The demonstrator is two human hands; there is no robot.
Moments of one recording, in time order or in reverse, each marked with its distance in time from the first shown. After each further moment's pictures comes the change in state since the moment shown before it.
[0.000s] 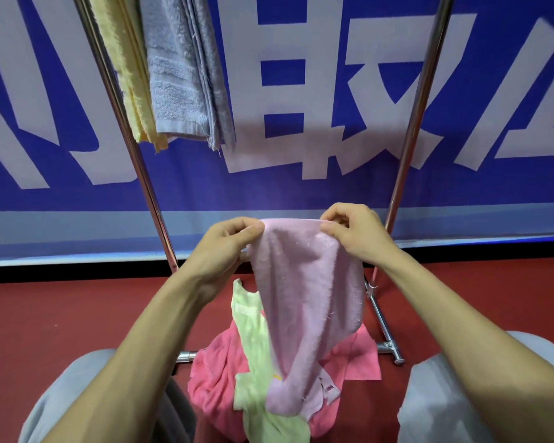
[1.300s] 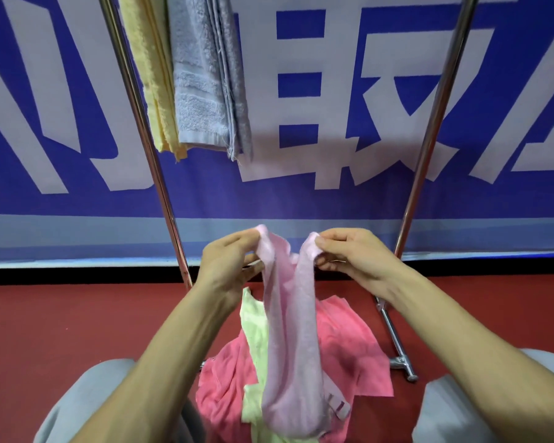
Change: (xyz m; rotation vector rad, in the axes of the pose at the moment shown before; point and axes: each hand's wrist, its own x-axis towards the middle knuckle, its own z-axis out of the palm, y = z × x) left_hand -0.003 0.000 -0.001 -0.318 0.366 -0.152; right_hand -0.014 -0.030 0.020 0.785 -0.263 0.345
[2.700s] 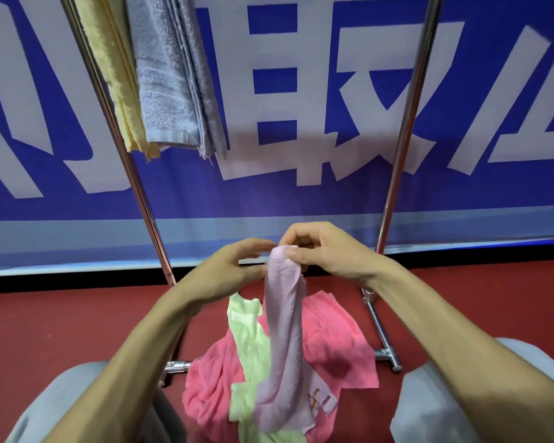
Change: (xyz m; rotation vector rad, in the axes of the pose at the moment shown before) left_hand 0.009 -0.008 -0.004 0.882 -0.554 0.274; right_hand -0.016 -0.017 -0.004 -0.443 -0.255 -0.252
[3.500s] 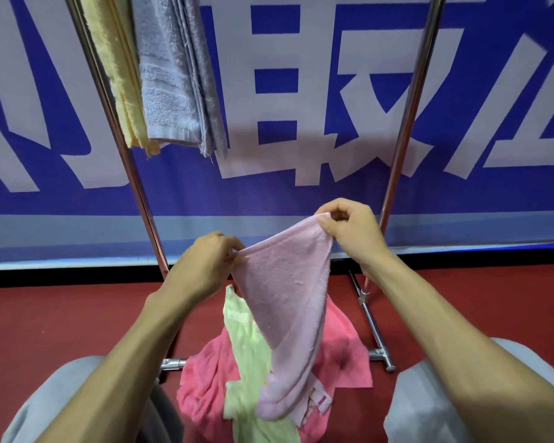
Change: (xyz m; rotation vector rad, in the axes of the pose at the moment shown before) left_hand 0.003 -0.008 -0.011 0.604 0.317 0.007; right_hand 0.007 0.019 -0.023 -0.059 0.623 0.073
